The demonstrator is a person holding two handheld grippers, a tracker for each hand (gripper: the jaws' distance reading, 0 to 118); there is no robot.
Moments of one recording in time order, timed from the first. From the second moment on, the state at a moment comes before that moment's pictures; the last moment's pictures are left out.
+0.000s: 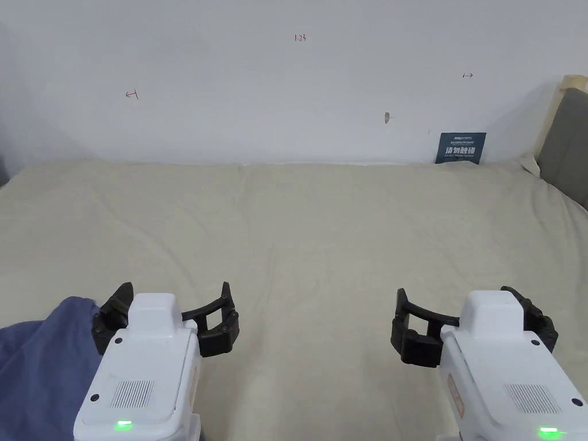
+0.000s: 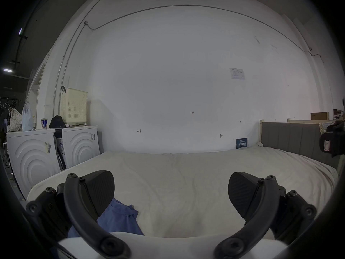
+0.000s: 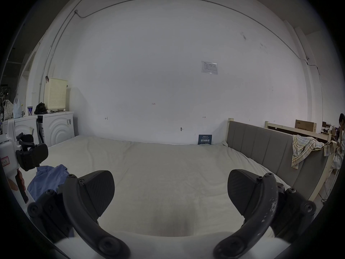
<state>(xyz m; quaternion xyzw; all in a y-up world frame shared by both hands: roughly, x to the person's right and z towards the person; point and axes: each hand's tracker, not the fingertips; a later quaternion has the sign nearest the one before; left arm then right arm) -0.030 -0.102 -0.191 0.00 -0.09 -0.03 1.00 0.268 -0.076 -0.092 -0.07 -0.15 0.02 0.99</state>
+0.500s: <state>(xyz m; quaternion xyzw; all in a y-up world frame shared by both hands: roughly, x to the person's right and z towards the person) -0.028 -0.097 -0.187 -0.01 -0.09 -0.02 1.00 0.266 -0.075 -0.093 -0.08 -0.16 0.03 0.98</state>
